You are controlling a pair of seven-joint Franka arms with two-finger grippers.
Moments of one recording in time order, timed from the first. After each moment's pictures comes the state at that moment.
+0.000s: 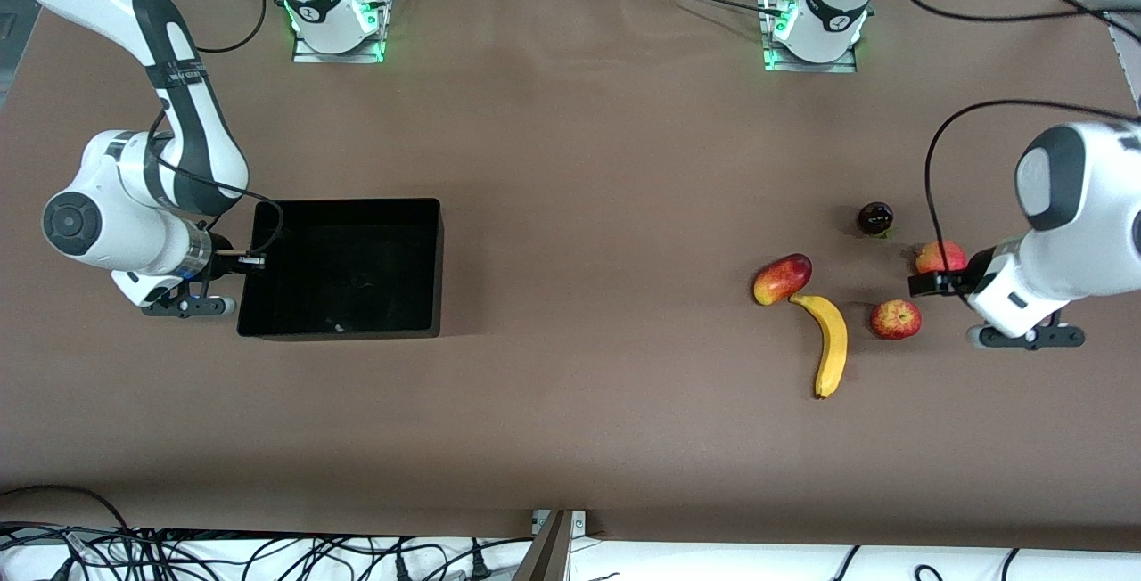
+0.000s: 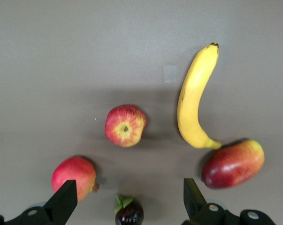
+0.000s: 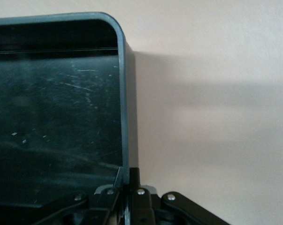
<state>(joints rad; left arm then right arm) 0.08 0.46 -0.04 -1.59 0.05 1.92 -0.01 0.02 0.42 -0.06 -1.87 0.06 2.15 -0.09</state>
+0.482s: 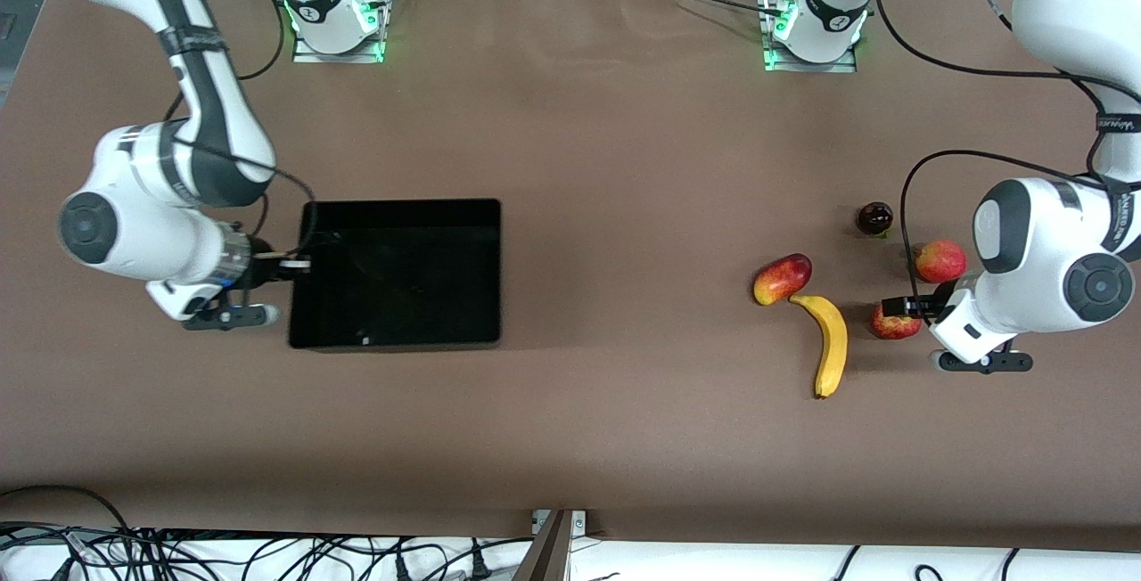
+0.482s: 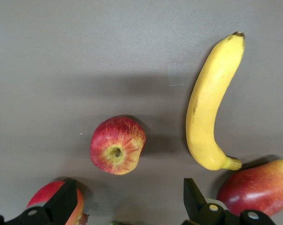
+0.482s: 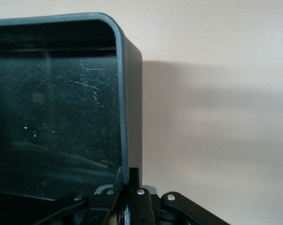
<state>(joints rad) 0.09 0.59 -0.04 -1.57 0.06 1.99 0.00 0.08 0.42 0.10 -1.71 0.13 2.00 0.04</state>
